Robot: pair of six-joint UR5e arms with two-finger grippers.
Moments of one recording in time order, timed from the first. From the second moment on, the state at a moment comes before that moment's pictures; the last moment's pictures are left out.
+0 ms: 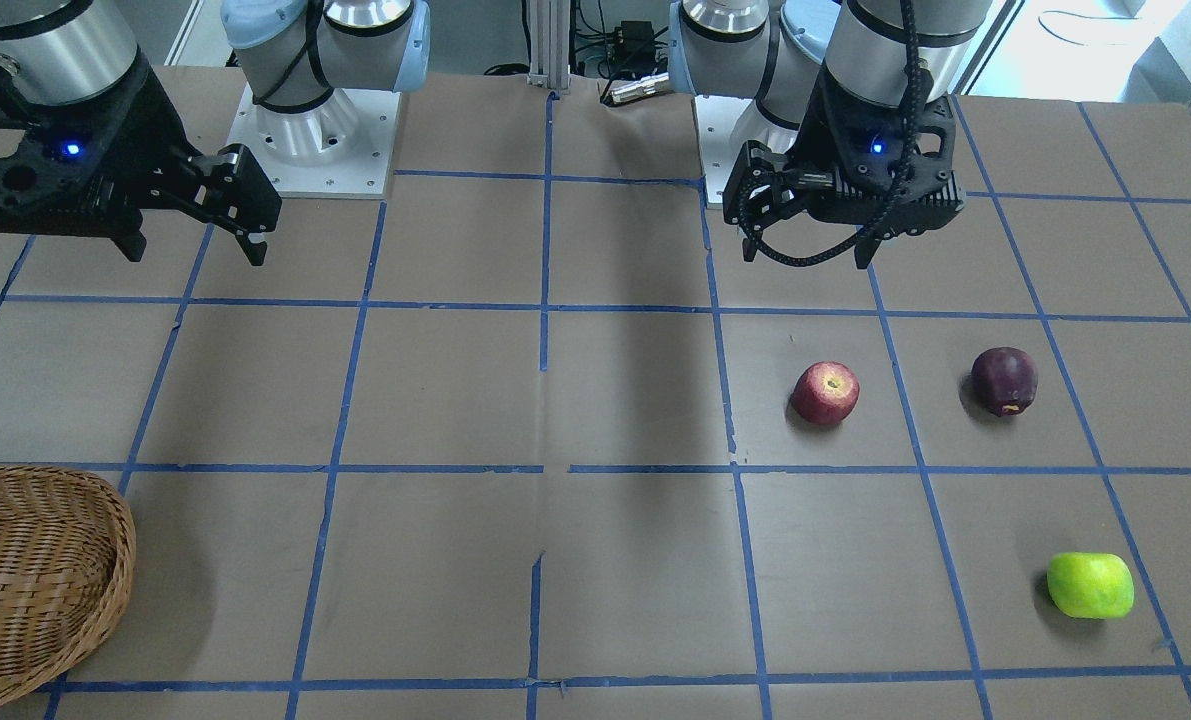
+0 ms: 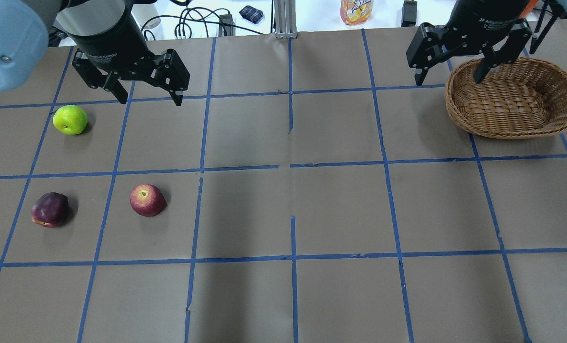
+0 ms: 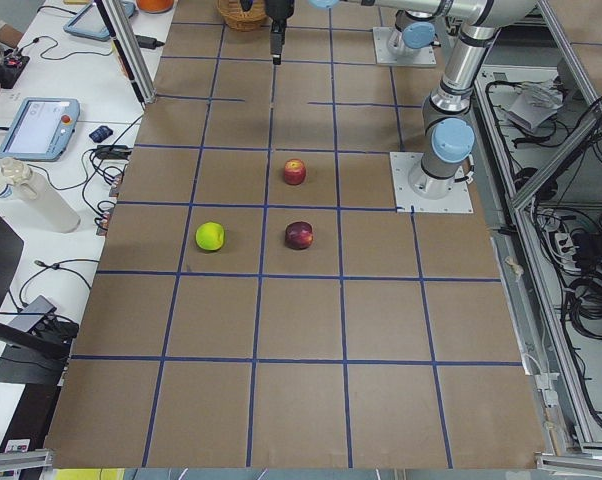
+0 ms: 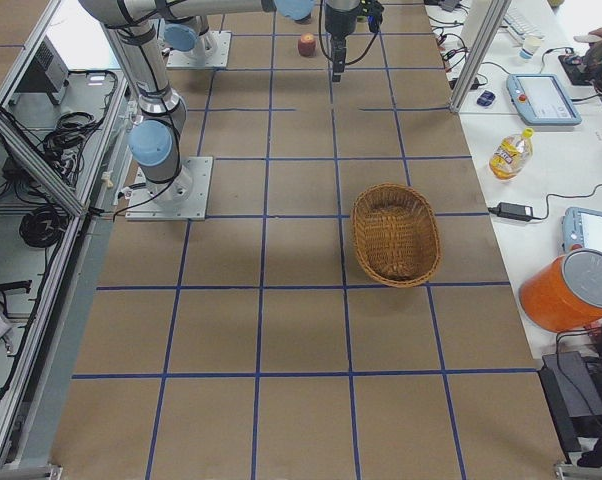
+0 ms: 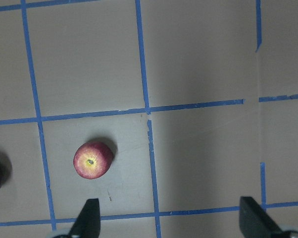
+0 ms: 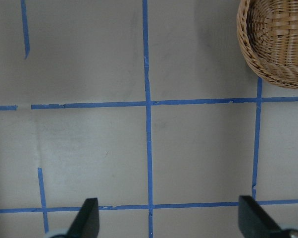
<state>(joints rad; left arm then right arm) -1.64 -1.61 -1.46 -1.61 1.60 0.01 1.54 -1.51 1.41 -1.47 -1.58 -0.02</state>
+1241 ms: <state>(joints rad) -1.49 -1.62 -1.49 -1.60 1.60 0.11 1.54 -1.51 1.41 -1.47 -1.62 -0.02</state>
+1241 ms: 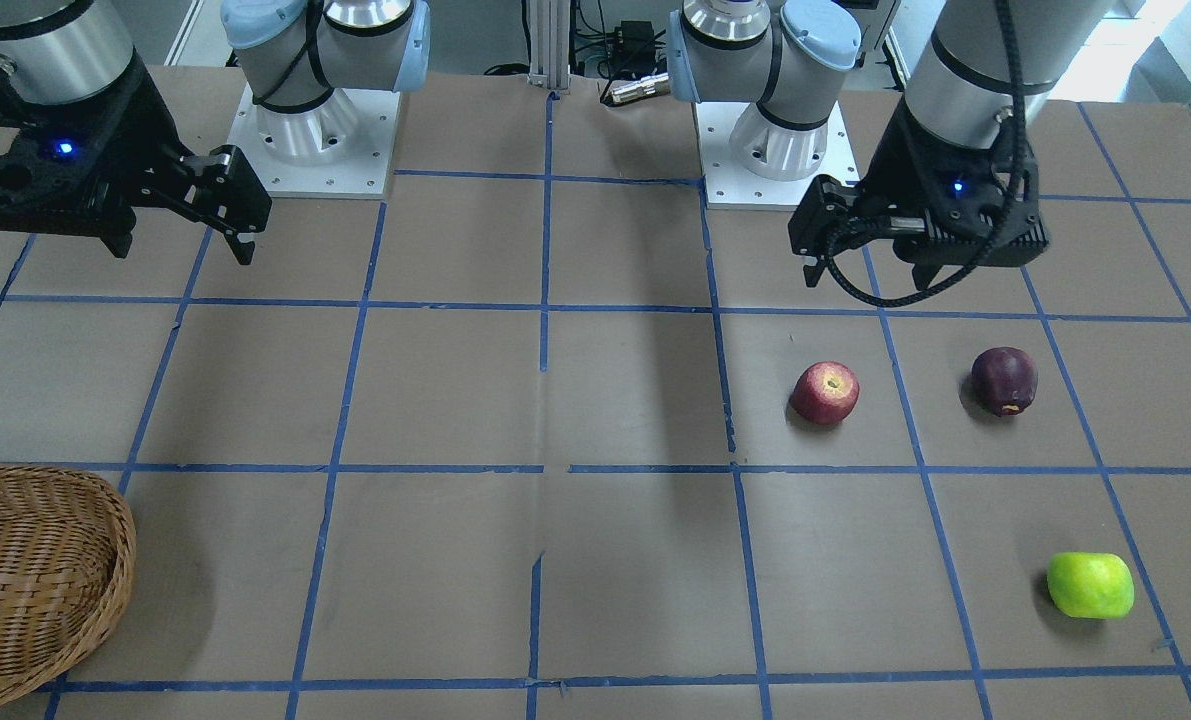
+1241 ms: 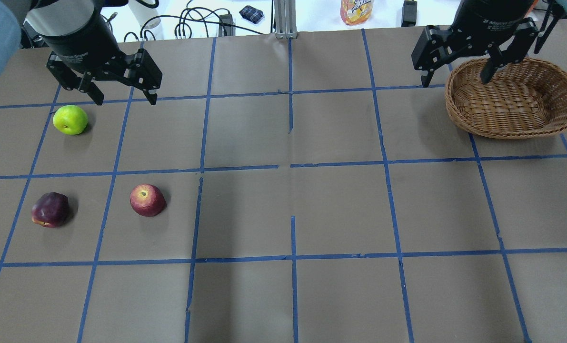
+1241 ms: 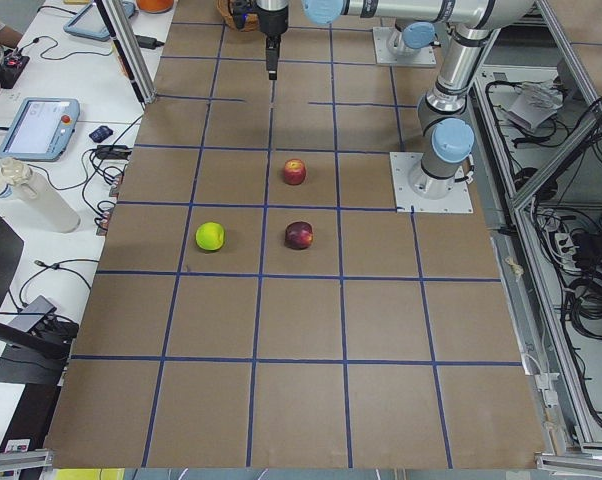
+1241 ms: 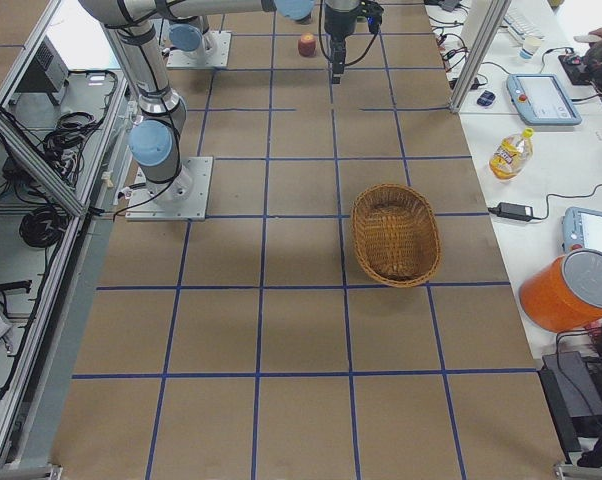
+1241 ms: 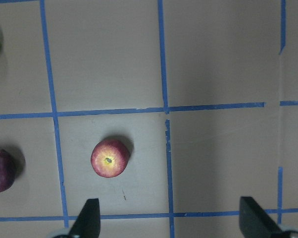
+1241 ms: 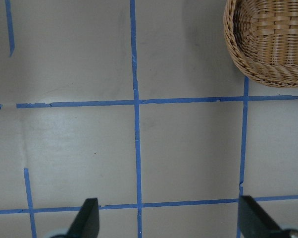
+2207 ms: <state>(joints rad) -1.37 -1.70 -1.87 -1.24 1.60 0.25 1.54 -1.52 1.41 -1.47 -1.61 -0.02</state>
